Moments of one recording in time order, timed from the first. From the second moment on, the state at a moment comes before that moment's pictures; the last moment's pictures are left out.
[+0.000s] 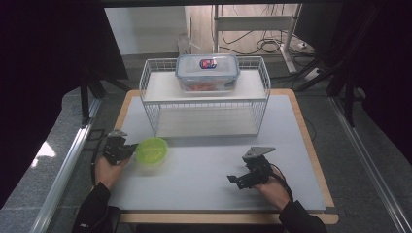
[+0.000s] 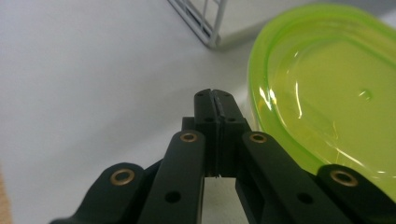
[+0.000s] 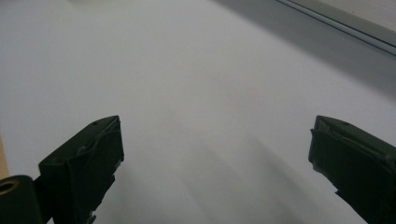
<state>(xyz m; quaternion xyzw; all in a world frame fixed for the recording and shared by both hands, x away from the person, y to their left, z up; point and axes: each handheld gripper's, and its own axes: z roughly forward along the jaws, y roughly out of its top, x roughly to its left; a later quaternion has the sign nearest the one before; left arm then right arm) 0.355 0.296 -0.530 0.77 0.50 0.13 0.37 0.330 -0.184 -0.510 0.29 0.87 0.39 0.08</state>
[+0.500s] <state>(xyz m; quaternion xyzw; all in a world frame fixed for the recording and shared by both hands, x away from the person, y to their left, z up) 0.356 0.277 -0.538 0.79 0.48 0.09 0.37 0.330 -0.184 -0.511 0.29 0.87 0.38 0.09</state>
